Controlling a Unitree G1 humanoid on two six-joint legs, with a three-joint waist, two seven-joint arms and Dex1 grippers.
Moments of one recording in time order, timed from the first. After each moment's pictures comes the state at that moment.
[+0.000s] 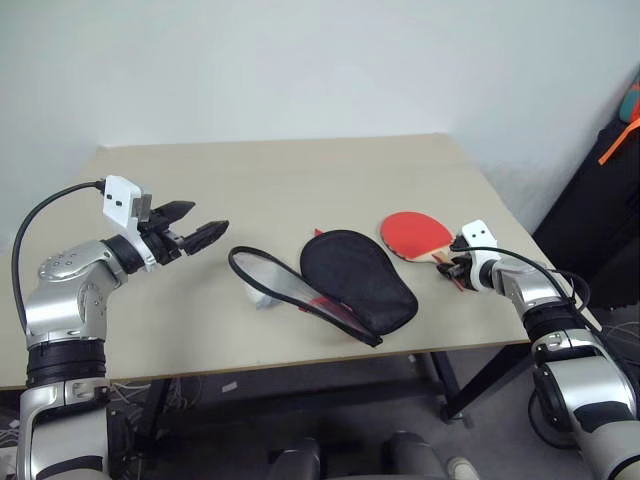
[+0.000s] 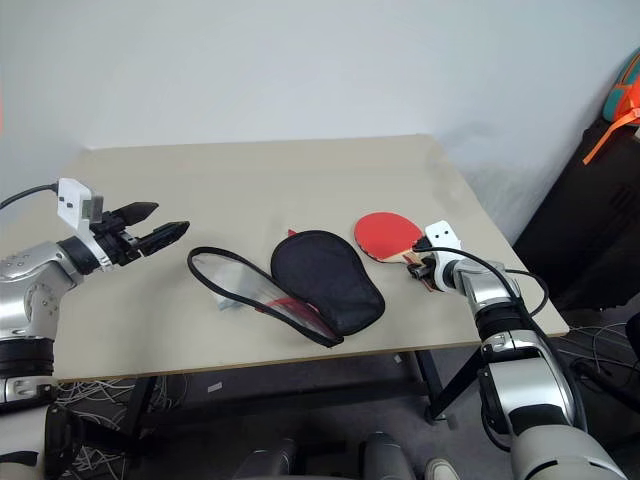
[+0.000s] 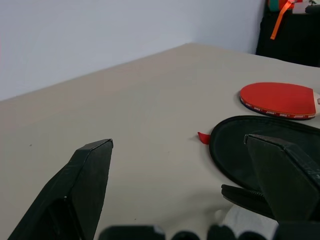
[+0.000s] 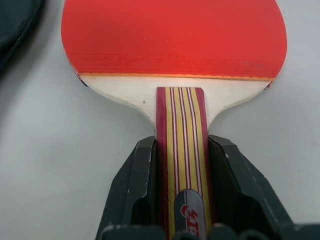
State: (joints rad) left arm -0.48 0.74 0.28 0.33 -0.41 0.37 -0.93; right arm -0.78 -0.46 0.09 0.87 0.05 0.41 0.66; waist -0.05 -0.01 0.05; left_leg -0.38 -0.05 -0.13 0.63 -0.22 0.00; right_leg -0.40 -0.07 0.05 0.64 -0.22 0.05
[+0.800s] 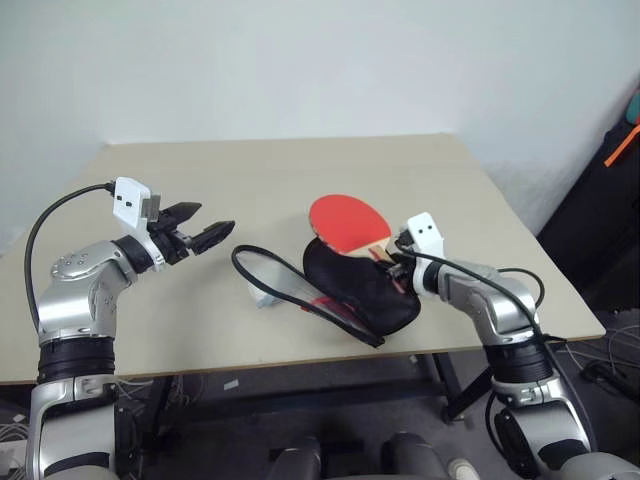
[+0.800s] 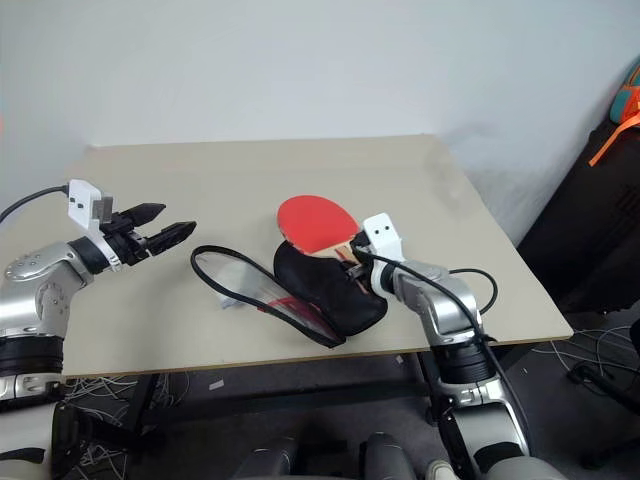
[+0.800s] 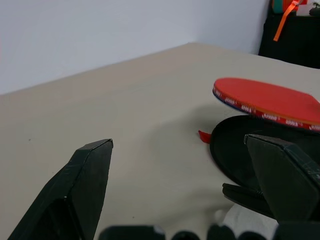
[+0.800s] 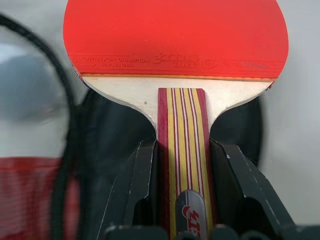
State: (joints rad) left arm -0.50 0.71 0.26 0.37 -0.40 0.36 -0.92; right arm -0.51 -0.18 0.12 -0.11 0.19 1.05 0.43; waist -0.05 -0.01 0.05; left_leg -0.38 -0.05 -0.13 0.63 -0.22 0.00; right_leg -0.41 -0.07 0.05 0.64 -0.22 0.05
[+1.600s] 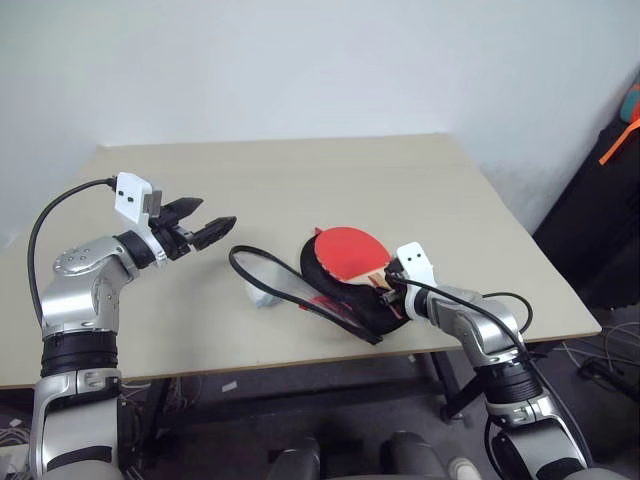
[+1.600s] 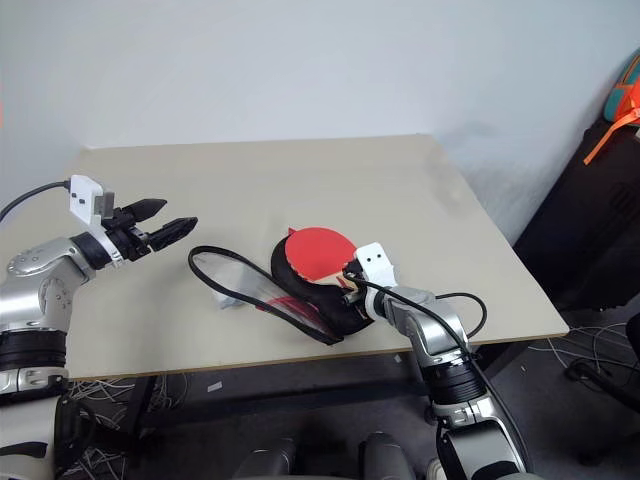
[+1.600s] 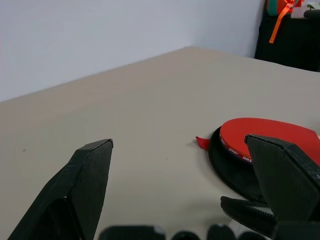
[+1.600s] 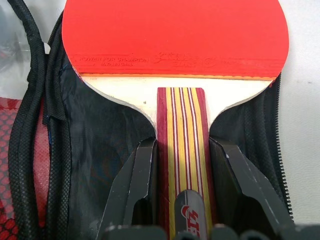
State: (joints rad) left arm -0.53 0.71 0.25 0.40 -0.39 0.34 -0.93; right arm -0.46 -0.19 0.18 -0.03 0.17 1.00 0.37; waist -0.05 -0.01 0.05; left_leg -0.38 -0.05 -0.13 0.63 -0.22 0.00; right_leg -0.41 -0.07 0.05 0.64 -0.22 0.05
